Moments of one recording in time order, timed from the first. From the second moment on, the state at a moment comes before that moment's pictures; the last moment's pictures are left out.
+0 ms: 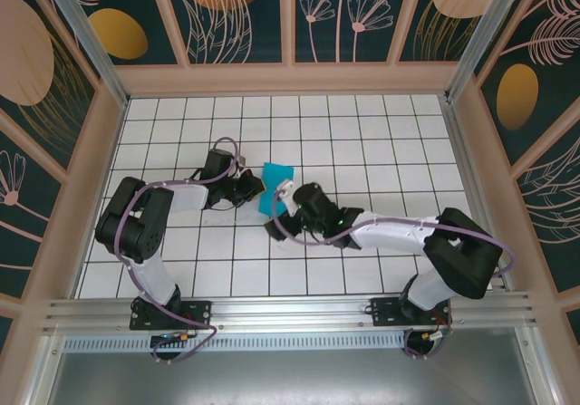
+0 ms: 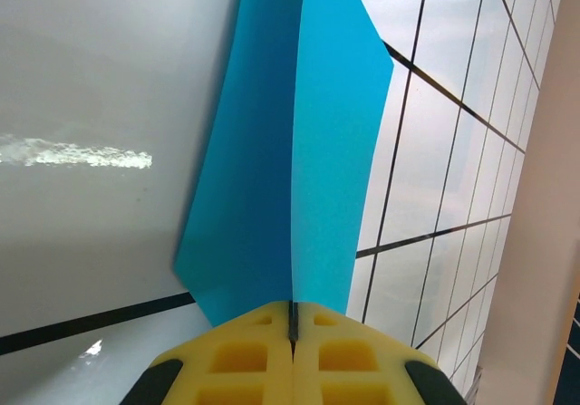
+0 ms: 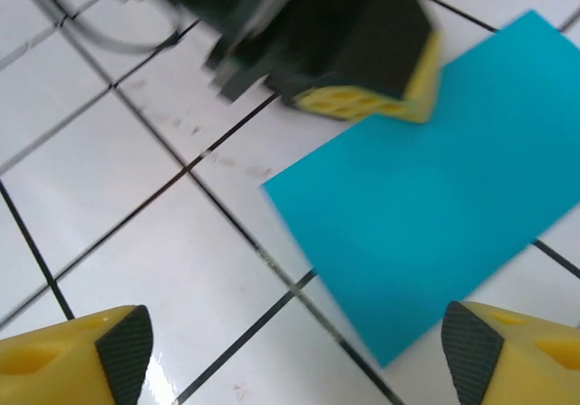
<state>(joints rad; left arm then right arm) -0.36 1.78 0.80 0.16 0.57 -0.93 1.01 1.51 0.73 0.13 0.02 0.15</state>
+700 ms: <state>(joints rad) -0.36 1.77 0.79 0.17 0.57 -0.94 1.15 1.84 0.92 0.24 0.41 -0.17</state>
